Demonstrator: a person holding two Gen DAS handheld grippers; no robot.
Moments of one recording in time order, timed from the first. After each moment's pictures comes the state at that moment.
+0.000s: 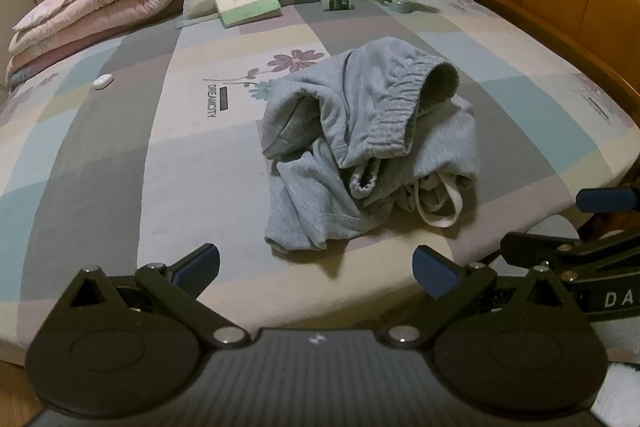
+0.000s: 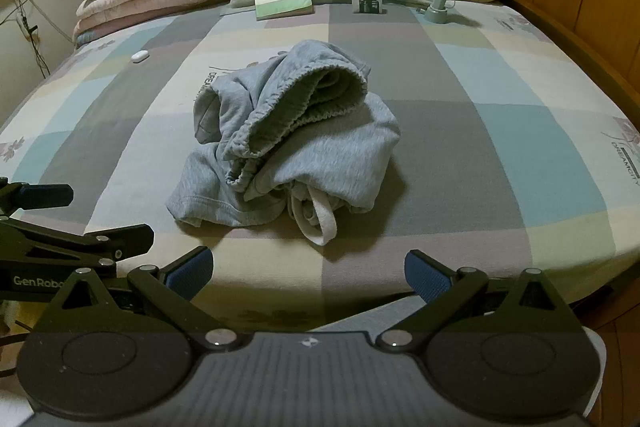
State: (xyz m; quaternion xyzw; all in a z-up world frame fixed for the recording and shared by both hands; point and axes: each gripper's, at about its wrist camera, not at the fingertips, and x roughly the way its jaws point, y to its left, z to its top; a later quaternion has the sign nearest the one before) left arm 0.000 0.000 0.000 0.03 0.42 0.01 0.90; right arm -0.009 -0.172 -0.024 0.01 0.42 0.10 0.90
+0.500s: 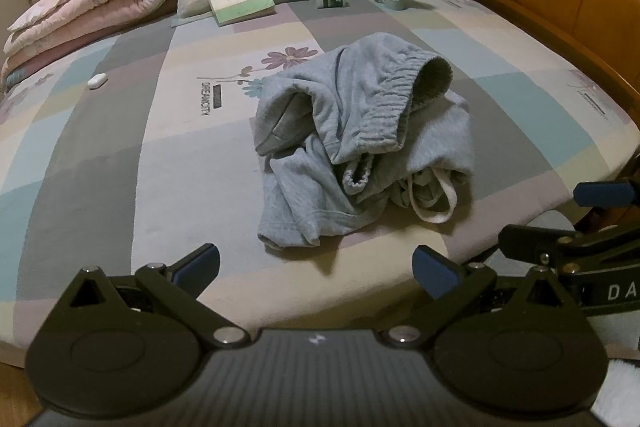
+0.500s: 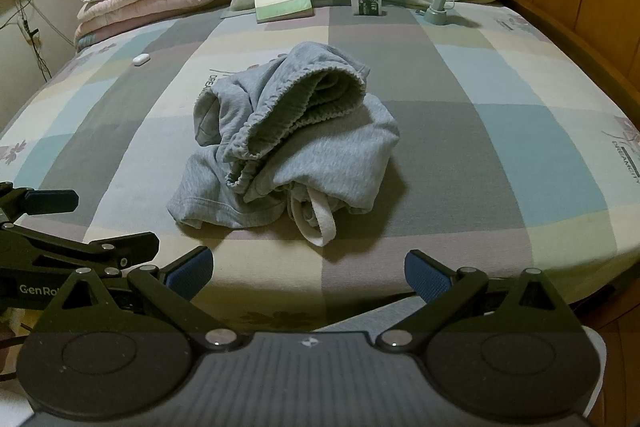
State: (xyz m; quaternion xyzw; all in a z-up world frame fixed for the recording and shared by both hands) left arm 0.002 -0.003 -0.006 0.03 0.43 0.00 0.90; right arm -0.011 -0.174 -0.024 0.01 0.42 0.10 0.90
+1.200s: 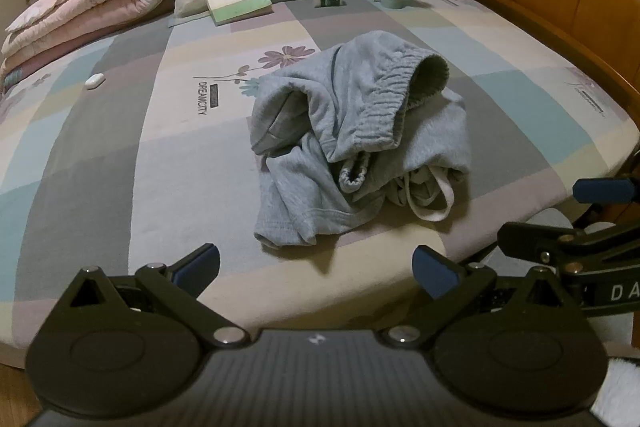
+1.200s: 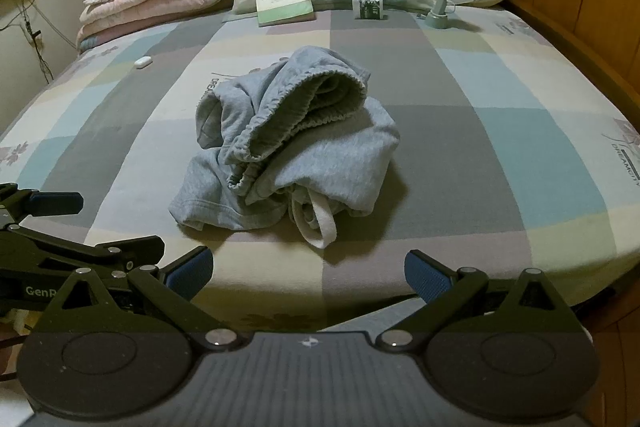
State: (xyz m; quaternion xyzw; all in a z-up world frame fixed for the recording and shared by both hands) left arm 0.002 -0.005 -0.006 0.03 0.43 -0.01 0.90; right arm -0.014 -0.174 -0.023 0.02 0.41 0.11 0.90
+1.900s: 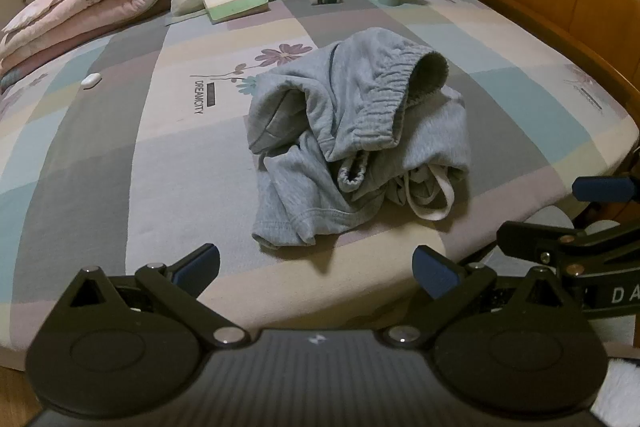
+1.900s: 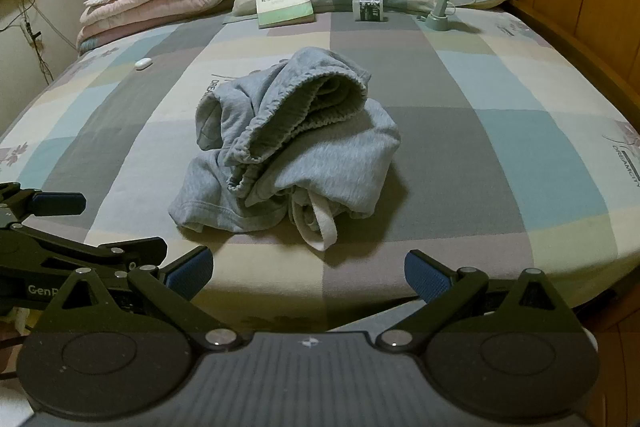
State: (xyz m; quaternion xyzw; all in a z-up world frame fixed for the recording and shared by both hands) left arm 0.006 -0.004 -0.009 0.03 0.43 -0.01 0.90; right arm -0.013 -0.173 -0.025 0.02 0.41 0.11 0.91
